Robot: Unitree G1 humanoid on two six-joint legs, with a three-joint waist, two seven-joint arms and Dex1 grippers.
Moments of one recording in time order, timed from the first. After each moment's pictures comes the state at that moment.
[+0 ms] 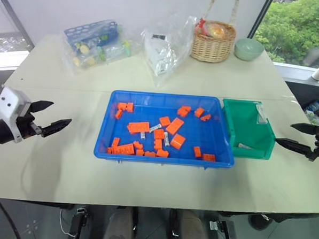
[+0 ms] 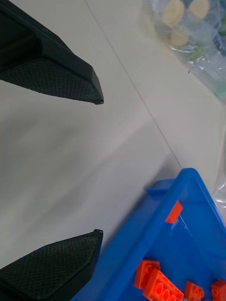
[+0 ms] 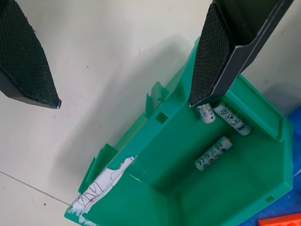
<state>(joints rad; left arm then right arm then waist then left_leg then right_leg) -0.11 0.95 0.45 0.06 -0.46 0.36 -1.00 -0.21 -1.11 -0.38 0.36 0.38 0.37 1.19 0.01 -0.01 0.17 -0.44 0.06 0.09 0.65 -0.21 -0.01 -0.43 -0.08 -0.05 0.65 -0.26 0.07</state>
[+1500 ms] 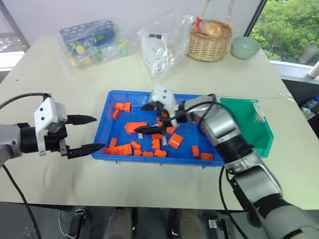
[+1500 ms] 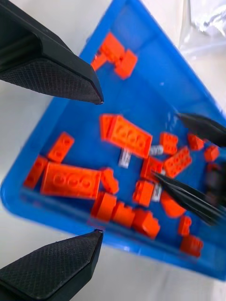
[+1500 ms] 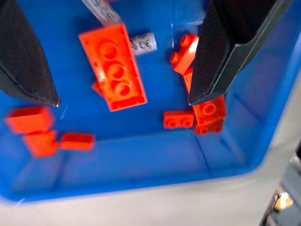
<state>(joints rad) 0.01 0.98 0.39 -0.42 -0.62 0.56 -1.10 -0.96 -0.24 0.42 0.43 0.15 0.46 1.04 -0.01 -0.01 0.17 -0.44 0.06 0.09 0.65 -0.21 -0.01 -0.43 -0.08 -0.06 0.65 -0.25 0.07</state>
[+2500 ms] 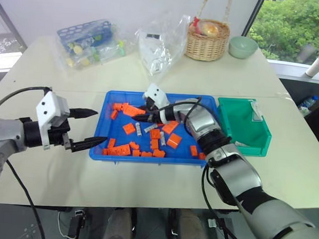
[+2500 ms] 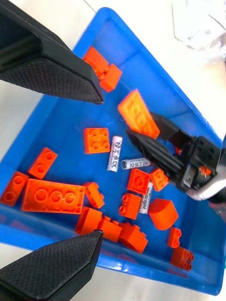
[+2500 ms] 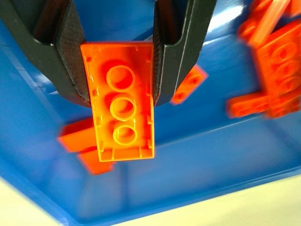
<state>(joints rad) -0.12 0.96 0.31 -0.36 -0.60 0.53 -1.06 -1.06 -0.06 0.26 0.81 0.02 0.33 0.84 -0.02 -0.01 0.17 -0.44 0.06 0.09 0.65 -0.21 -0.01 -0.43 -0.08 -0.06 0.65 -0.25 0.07</state>
